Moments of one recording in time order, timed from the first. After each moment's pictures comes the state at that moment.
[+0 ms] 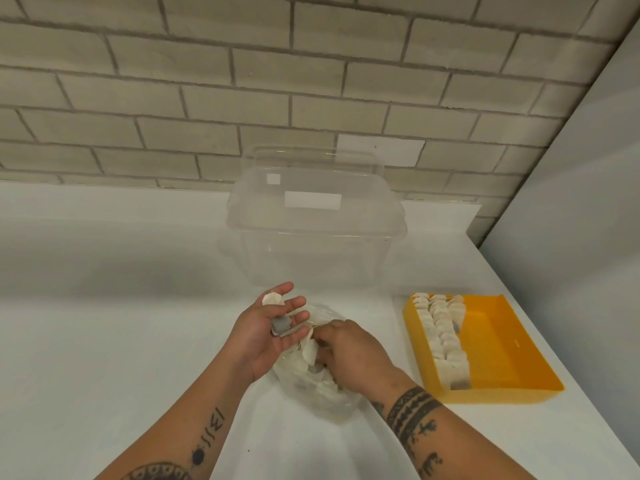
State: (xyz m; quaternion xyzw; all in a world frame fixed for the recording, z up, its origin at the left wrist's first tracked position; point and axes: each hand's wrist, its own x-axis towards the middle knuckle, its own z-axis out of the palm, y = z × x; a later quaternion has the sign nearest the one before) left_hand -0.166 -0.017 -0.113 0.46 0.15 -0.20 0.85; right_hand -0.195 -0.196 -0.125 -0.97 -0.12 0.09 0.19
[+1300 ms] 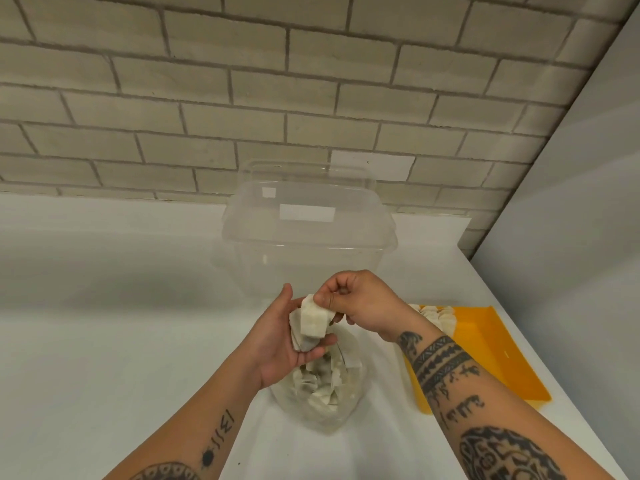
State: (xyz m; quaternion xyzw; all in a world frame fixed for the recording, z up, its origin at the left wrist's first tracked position) left_hand -0.169 -0.045 -0.089 0.46 0.08 -0.34 0.82; right_hand -0.161 -0.217 -0.027 -0.82 -0.03 0.13 0.55
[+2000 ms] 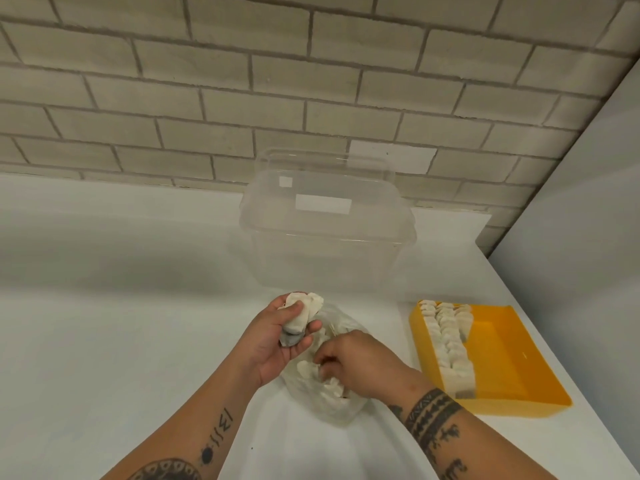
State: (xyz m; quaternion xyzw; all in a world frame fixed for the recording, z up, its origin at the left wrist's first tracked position) left_hand -0.177 -0.023 -0.109 0.43 0.14 -0.23 0.86; right_hand -0.196 -0.203 -0.108 -0.95 -0.18 0.19 0.19
